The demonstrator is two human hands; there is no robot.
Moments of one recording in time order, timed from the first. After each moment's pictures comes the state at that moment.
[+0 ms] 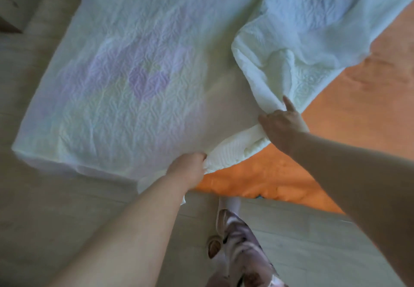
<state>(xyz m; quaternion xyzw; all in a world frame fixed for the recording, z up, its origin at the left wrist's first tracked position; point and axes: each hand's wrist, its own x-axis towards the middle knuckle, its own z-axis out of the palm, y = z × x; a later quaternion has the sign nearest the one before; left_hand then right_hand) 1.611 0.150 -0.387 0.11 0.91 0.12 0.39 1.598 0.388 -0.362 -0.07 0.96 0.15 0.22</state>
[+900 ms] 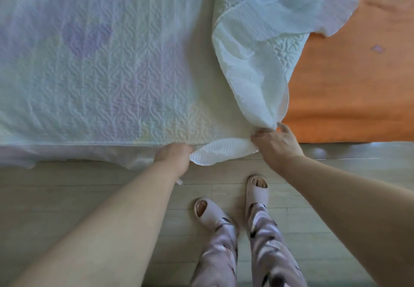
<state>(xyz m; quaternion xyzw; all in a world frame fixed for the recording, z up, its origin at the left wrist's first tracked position) 1.717 0.178 -0.438 0.18 0.89 -0.01 0.42 1.807 0.400 -0.427 0.03 0.96 0.03 0.26</state>
